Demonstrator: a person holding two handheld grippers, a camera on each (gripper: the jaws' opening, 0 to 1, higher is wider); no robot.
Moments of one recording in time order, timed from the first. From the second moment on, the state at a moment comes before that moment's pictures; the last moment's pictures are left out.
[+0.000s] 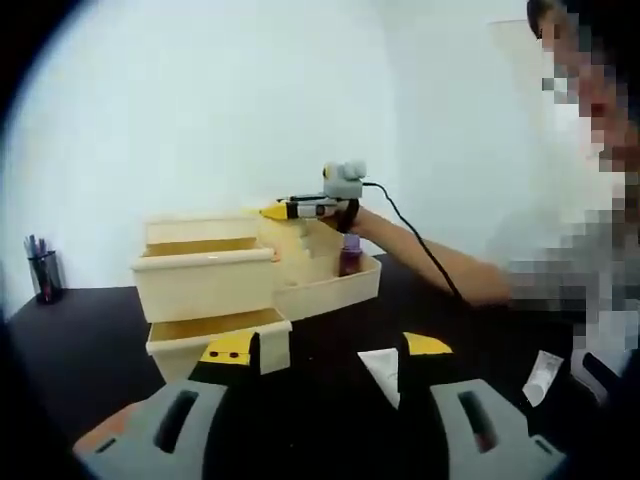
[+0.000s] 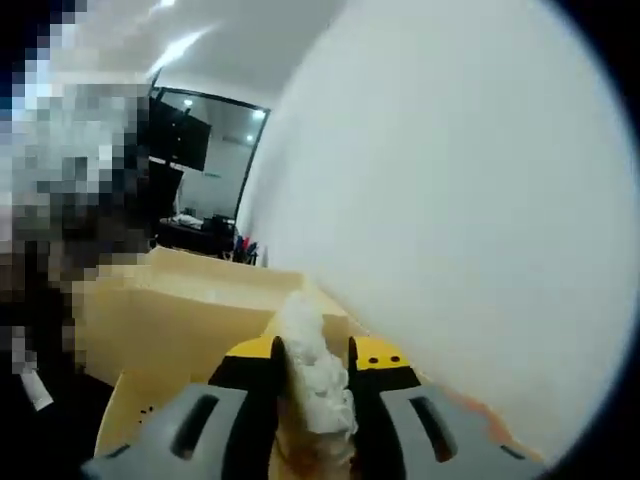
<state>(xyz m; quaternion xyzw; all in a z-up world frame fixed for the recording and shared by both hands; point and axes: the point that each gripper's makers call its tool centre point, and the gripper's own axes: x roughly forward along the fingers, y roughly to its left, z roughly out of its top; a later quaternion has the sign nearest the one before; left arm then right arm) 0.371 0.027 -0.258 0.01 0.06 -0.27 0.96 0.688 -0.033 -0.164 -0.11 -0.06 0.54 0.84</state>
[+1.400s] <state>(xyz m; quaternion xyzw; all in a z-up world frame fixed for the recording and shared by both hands) 0.368 0.081 -0.220 -0.04 0.00 -0.20 0.98 0.508 -0.058 -0.090 -0.05 -0.10 0.57 0.81</state>
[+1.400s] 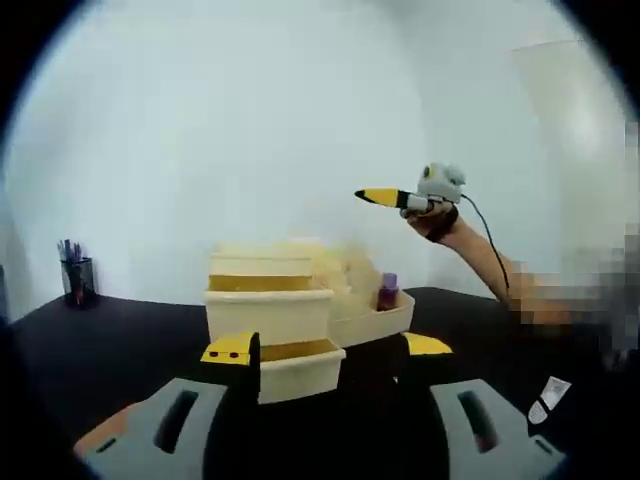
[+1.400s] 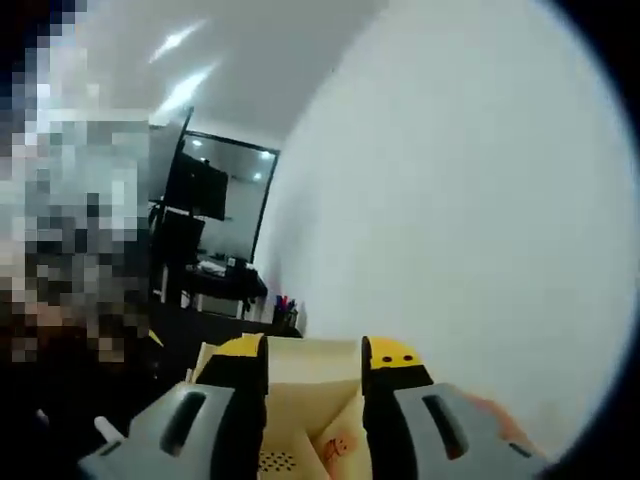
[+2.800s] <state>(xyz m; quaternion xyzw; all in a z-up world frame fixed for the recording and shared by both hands) 0.371 0.077 -0.227 -0.08 0.01 -0.20 0.98 0.442 -0.085 -0.159 -0.27 0.03 0.61 0.75</state>
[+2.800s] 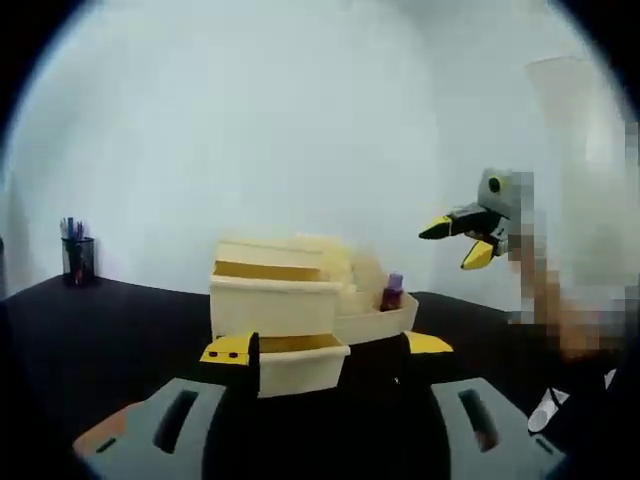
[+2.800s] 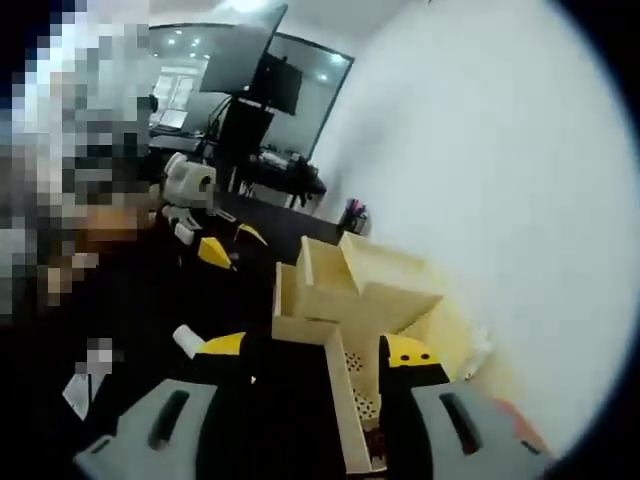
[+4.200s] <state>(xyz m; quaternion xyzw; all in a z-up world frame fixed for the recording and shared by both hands) 0.426 0.100 -0.211 -0.54 -0.03 -0.06 0.84 0.416 -0.079 -0.160 -0.28 0.00 0.63 0.72</state>
